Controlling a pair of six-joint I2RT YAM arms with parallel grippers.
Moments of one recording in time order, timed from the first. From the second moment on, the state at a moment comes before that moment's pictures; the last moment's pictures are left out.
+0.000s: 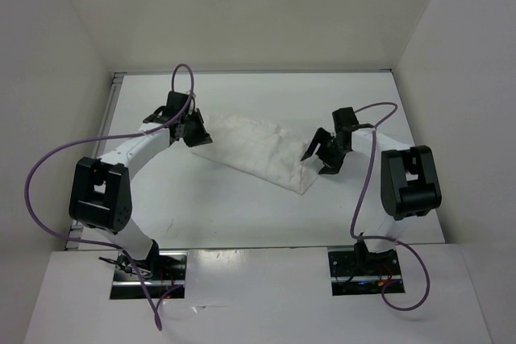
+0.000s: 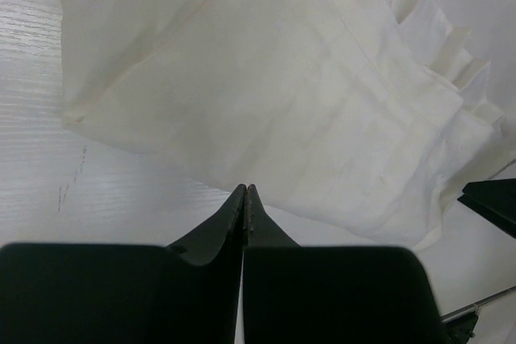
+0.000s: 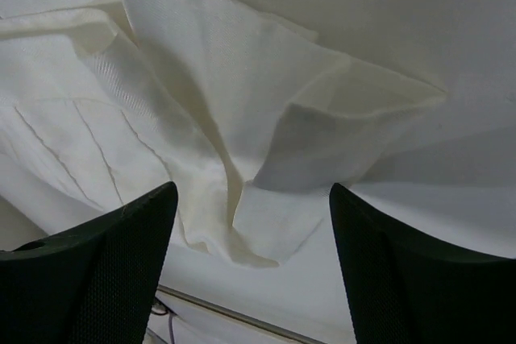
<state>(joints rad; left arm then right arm) -0.23 1.62 1.14 -0.41 0.16 -0.60 0.13 1.66 0.97 -0.51 -0.29 0.70</state>
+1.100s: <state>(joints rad) -0.21 1.67 1.25 -0.48 0.00 -0.55 0.11 1.82 1.08 -0.49 -0.35 0.62</state>
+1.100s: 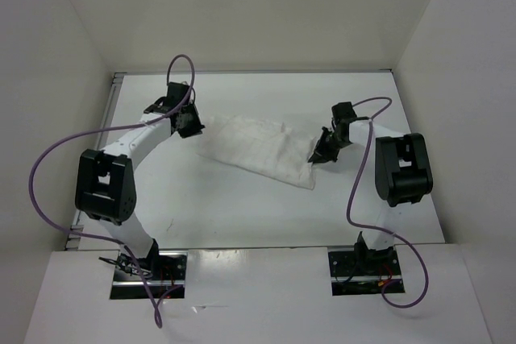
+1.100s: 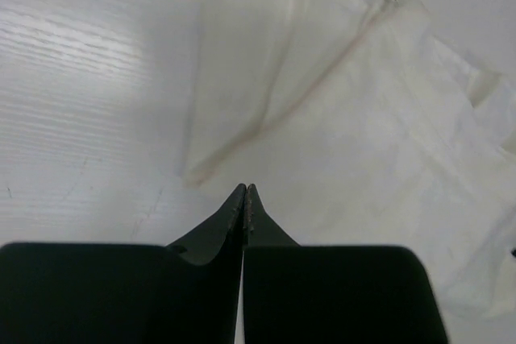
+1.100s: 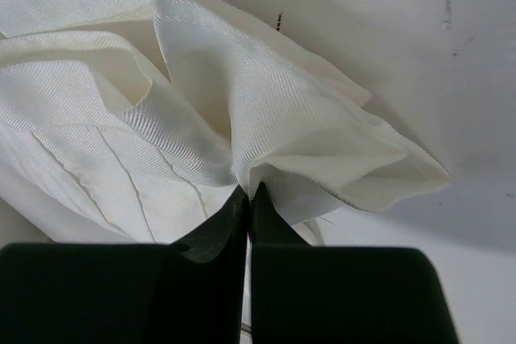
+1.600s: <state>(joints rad) -0.23 1.91 1.29 -0.43 -0.12 -0.64 0.09 1.73 1.16 -0.65 -0.31 0.56</state>
